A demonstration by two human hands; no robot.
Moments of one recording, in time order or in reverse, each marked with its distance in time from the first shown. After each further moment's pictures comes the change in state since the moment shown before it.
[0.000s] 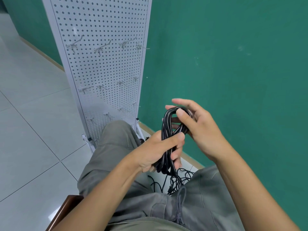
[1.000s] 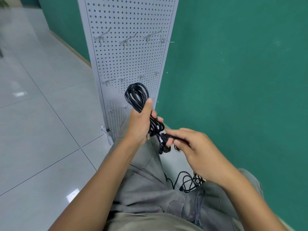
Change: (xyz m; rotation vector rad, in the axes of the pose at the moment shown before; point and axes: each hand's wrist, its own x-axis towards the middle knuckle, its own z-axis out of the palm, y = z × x) left_hand -0.005 0.024 -0.067 -0.102 0.933 0.171; right_hand -0.020 0.034 0.044 -0.599 -0.260 -0.104
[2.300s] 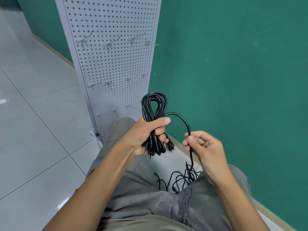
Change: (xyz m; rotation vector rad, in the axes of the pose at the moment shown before) left_hand -0.025 0.001 0.023 0.054 -0.479 -0.306; right_hand -0.026 0.056 -0.006 0.809 0.499 0.288
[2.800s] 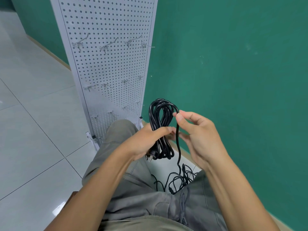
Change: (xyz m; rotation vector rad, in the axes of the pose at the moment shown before) left_hand 0.005 -0.013 -0.001 0.362 -0.106 0.049; right_hand 0.010 -0.062 0.047 0.154 0.049 0.162
